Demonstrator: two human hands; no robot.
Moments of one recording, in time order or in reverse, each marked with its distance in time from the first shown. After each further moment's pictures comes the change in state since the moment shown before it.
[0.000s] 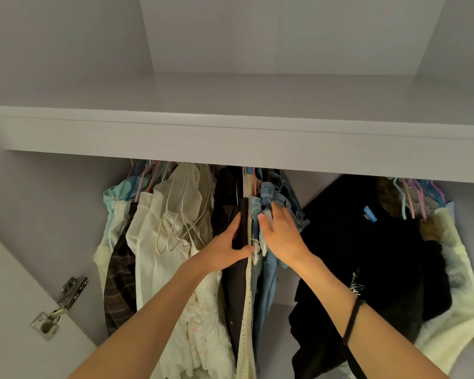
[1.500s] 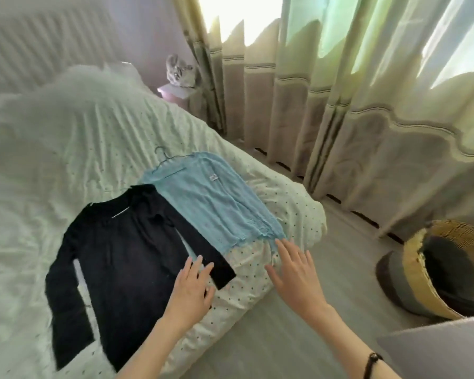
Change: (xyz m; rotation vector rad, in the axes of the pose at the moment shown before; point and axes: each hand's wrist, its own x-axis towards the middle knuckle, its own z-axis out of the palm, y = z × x) left_hand -0.784 -0.012 0.570 0.016 1.423 -1.946; right_hand -0.766 -0.110 0.197 -0.133 -1.333 -1.838
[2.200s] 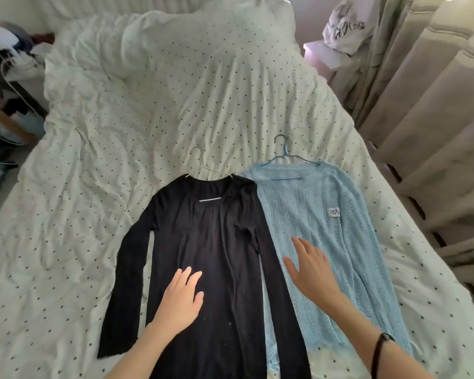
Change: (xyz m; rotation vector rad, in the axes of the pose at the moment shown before) left_hand 0.087 -0.245 0.005 -0.349 -0.146 -0.717; right_hand 0.317 -0.179 0.142 -0.161 -0.430 -0.407
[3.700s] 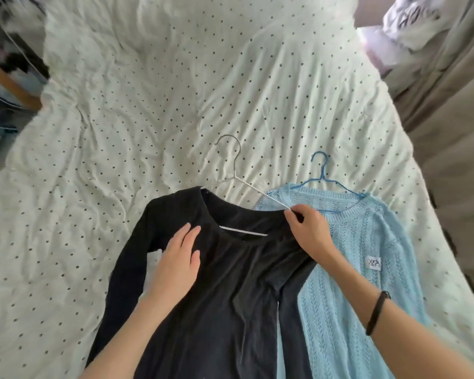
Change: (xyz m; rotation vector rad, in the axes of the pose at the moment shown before) left_hand 0.161 -0.027 -0.100 -0.216 0.350 -0.034; right_hand 0.241 -0.089 -0.042 0.406 0.139 -0.040
